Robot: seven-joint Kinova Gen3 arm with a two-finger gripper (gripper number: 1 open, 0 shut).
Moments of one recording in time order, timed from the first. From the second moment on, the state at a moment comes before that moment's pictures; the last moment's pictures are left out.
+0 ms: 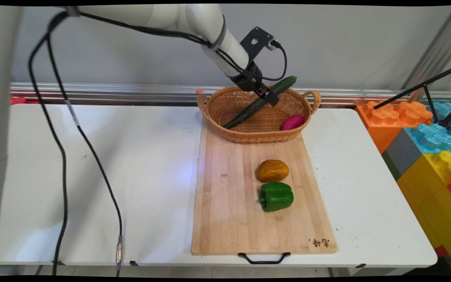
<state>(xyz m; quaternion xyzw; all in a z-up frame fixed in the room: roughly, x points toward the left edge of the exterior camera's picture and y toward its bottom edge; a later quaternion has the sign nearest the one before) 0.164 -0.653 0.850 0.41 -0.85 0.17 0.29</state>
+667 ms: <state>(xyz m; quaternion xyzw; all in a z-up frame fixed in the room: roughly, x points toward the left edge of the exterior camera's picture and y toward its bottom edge) 0.169 -0.697 0.791 0.42 -0.84 0.21 0.27</state>
